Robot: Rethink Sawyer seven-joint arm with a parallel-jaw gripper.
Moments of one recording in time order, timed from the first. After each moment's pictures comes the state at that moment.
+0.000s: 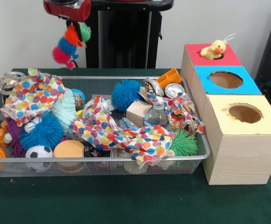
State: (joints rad) arm -0.83 -0.90 0.30 1.99 -0.37 0.77 1.93
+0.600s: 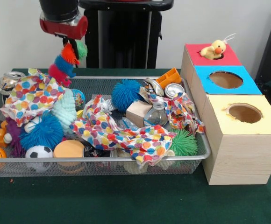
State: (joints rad) arm -0.85 -0.80 0.34 1.92 -0.43 0.69 1.93
